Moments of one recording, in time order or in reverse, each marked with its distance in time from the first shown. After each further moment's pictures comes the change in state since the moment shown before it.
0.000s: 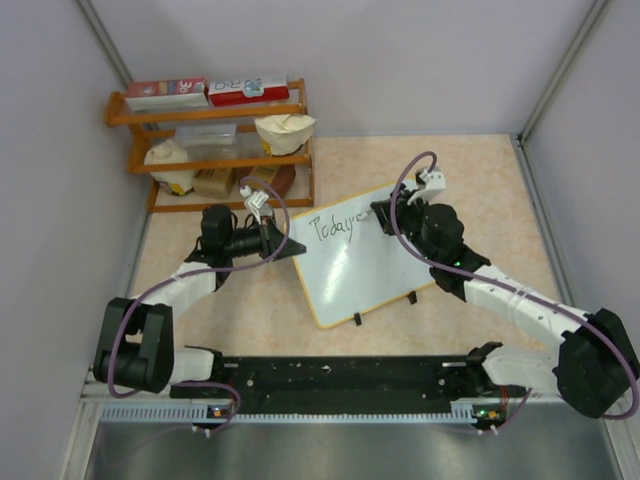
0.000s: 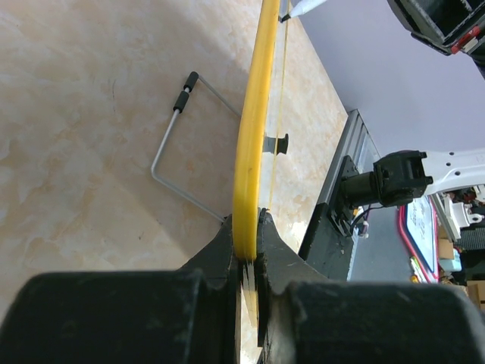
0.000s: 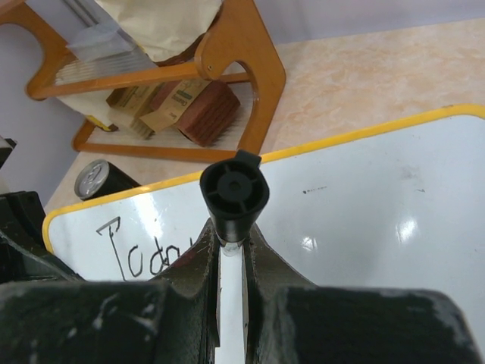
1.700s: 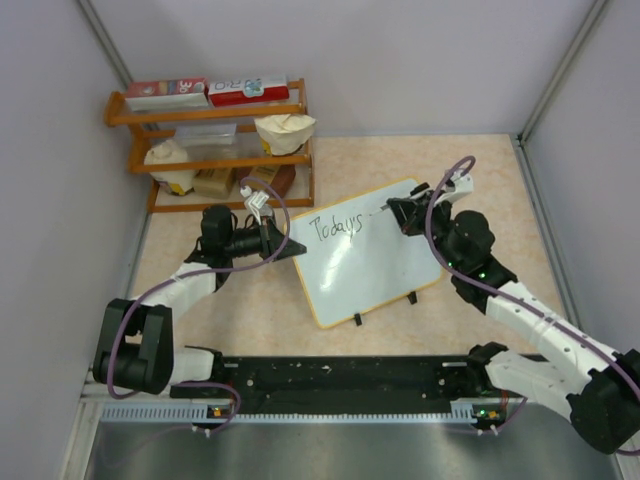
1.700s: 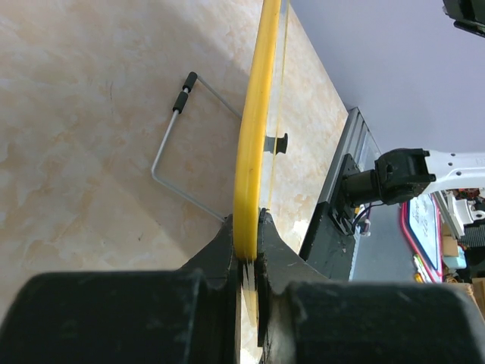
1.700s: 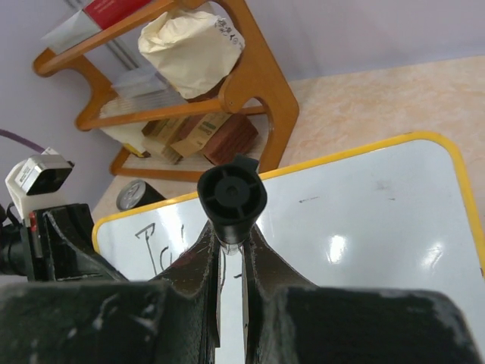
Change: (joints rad) left arm -0.002 -0.006 -0.003 0.002 0.002 0.009; right arm -0.057 -0.208 -0.055 -0.046 -0.072 0.040
